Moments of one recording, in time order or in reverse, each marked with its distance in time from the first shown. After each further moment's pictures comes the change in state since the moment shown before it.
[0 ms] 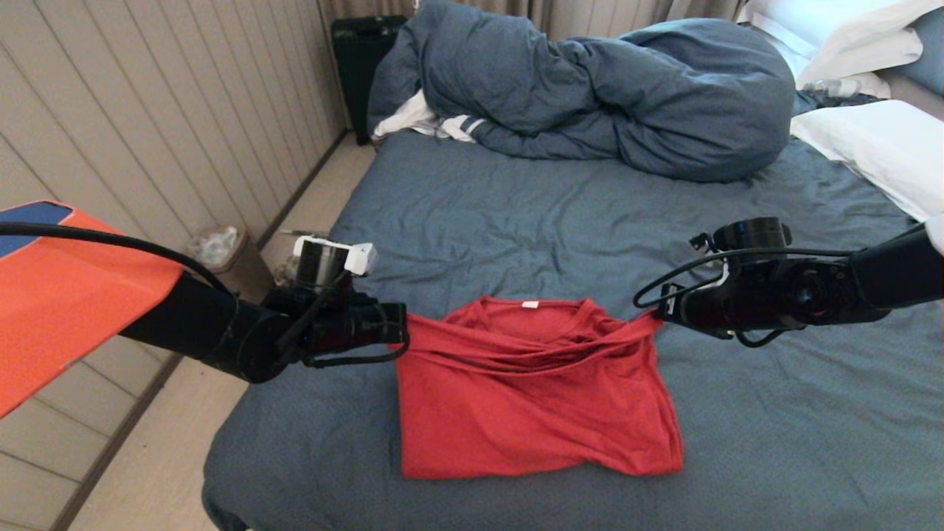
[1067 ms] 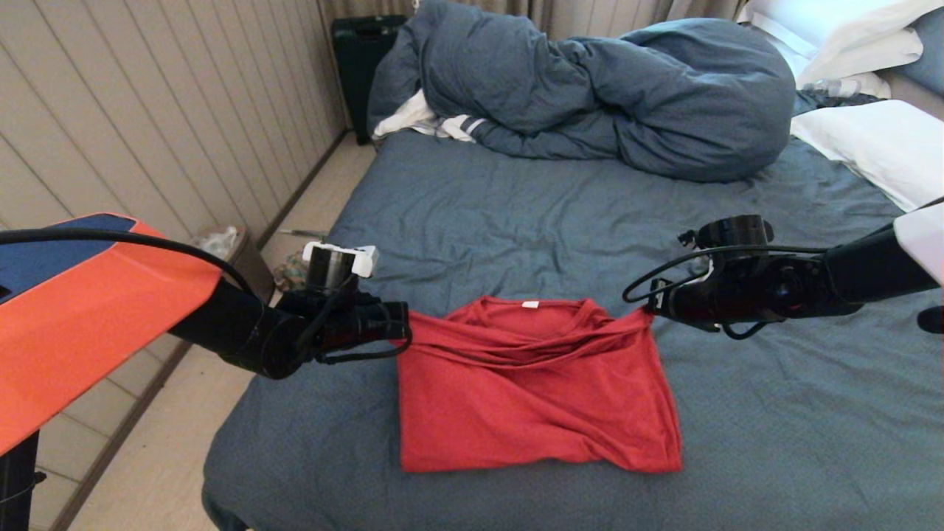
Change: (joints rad) left arm 0.022 0.091 -0.055 -0.056 0.004 0.007; right arm 0.005 0.065 -0.082 0.001 -0.023 0.001
